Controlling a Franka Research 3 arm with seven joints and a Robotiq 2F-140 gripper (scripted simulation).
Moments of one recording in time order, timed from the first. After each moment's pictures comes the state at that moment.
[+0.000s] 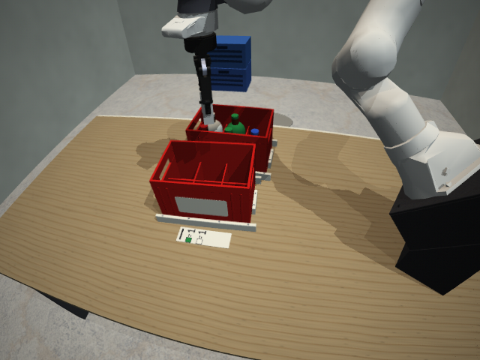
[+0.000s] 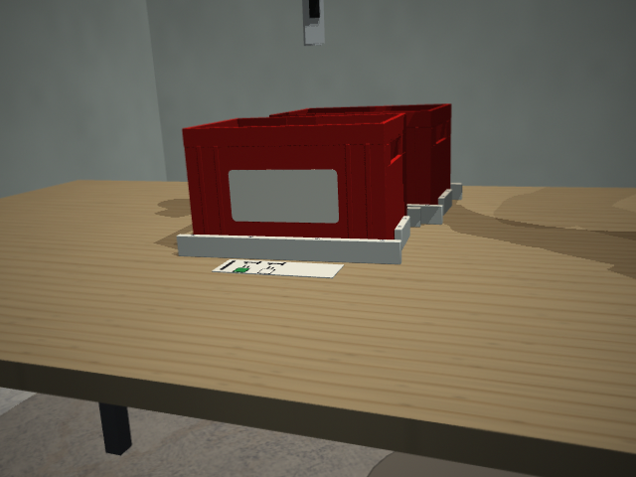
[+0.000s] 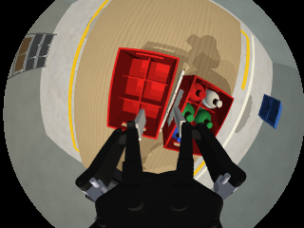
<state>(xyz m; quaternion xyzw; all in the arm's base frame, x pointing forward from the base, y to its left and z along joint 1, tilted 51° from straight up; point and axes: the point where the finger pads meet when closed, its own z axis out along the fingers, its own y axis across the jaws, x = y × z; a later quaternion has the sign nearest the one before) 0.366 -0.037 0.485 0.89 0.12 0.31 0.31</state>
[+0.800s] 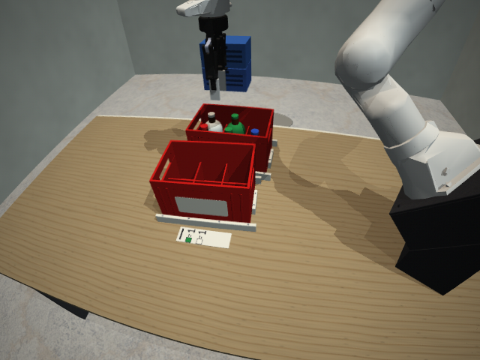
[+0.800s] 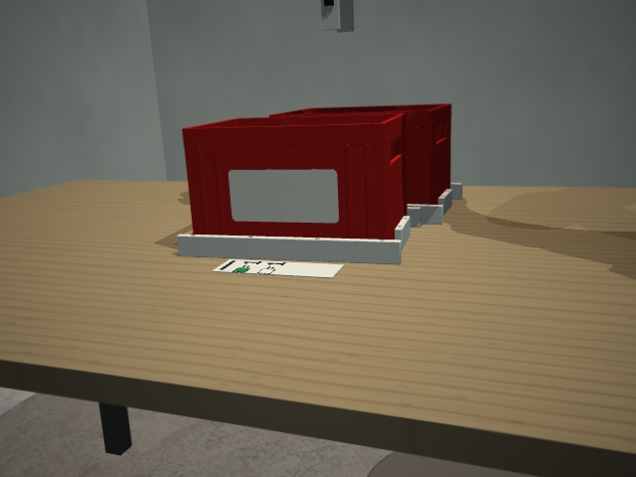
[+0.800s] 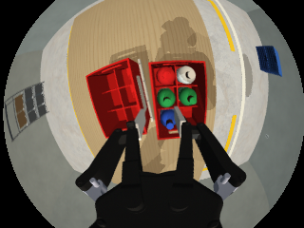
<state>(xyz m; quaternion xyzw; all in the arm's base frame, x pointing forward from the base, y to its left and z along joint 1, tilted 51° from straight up) 0.320 -0.110 0.532 0.90 -0.08 0.36 0.23</state>
